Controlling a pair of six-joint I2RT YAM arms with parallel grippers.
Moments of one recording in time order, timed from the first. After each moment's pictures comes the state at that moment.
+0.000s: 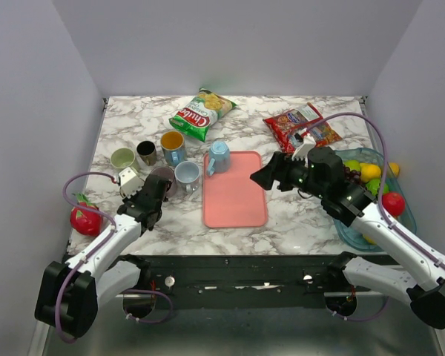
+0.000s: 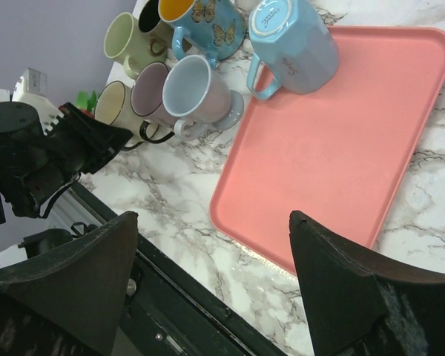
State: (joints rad) left arm -0.36 0.99 0.50 -0.46 -0.71 -0.90; right arm 0.66 0.98 0.90 -0.29 -0.11 0.59
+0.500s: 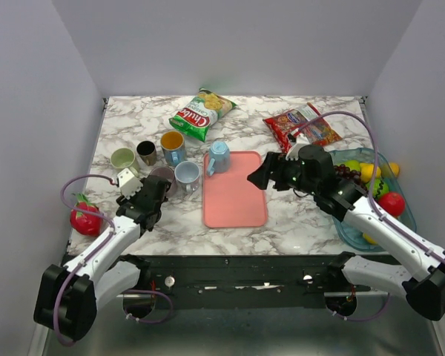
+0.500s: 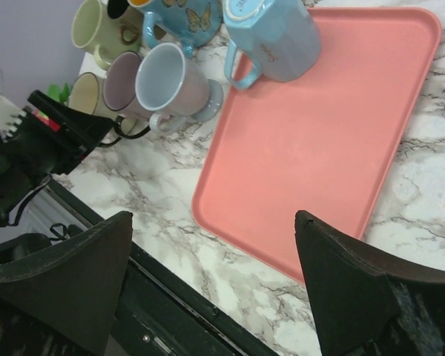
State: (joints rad) left arm -0.36 0.98 0.48 -0.44 -0.71 -0.92; right arm 0.66 1.04 0.90 -0.29 -0.08 0.58
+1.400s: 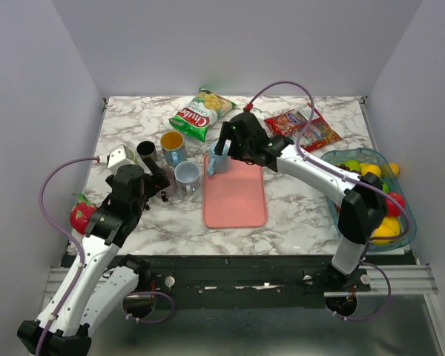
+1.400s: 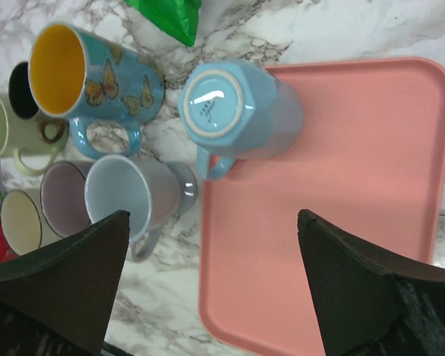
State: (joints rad) left arm -0.36 0.67 0.77 -0.60 -0.42 -0.70; right arm 0.75 1.75 1.49 -0.43 0.22 0.75
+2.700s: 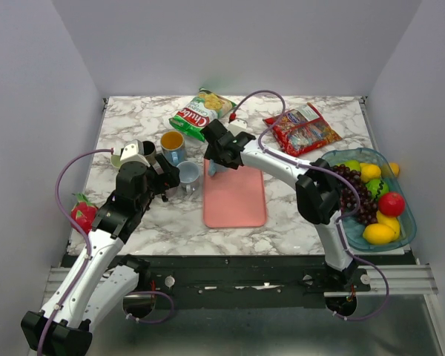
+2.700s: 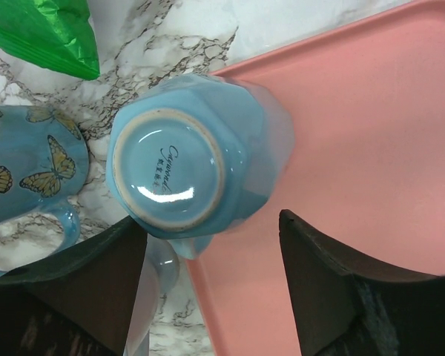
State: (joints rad) left arm -0.35 0.73 0.72 -0.41 -0.19 -0.58; right arm 0.82 2.16 1.86 -0.67 0.45 1.02
